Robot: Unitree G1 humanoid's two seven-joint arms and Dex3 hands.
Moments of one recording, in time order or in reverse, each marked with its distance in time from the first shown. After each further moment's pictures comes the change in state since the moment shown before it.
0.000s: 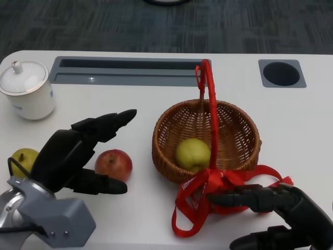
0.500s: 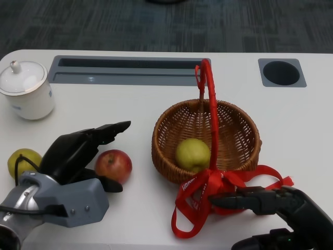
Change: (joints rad) left arm -0.230 -0.006 -0.196 0.467 0.066 0.049 0.179; right arm 0.027 -0.009 0.001 -0.041 0.004 0.016 -0.006
